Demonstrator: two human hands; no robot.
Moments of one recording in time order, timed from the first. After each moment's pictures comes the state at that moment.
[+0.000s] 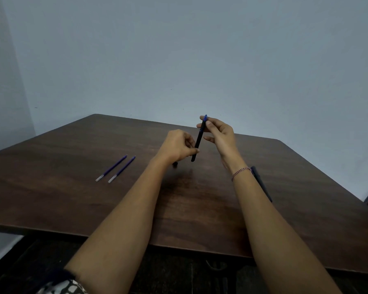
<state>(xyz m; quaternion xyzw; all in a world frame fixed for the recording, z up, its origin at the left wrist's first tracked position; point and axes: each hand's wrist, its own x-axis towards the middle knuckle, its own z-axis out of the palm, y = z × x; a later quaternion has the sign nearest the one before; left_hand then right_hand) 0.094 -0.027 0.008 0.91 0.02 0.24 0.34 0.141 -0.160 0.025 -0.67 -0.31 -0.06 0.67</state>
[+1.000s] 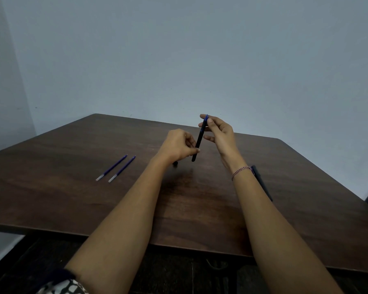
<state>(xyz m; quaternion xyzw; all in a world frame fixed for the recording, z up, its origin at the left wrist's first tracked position) 0.096 -0.026 0.007 0.91 0.01 0.25 0.34 0.141 -0.158 0.026 -0.67 -0.31 -0.07 0.67</state>
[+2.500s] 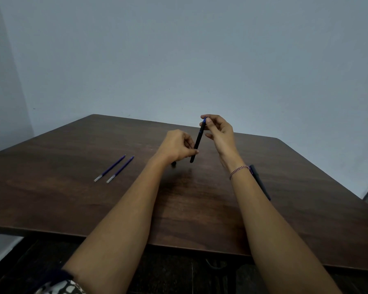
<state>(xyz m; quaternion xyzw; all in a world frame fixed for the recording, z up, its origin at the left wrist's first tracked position) 0.098 -0.026 0.006 0.91 0.00 0.24 0.34 0.146 -0.159 0.025 -0.65 -0.31 -0.10 0.68</state>
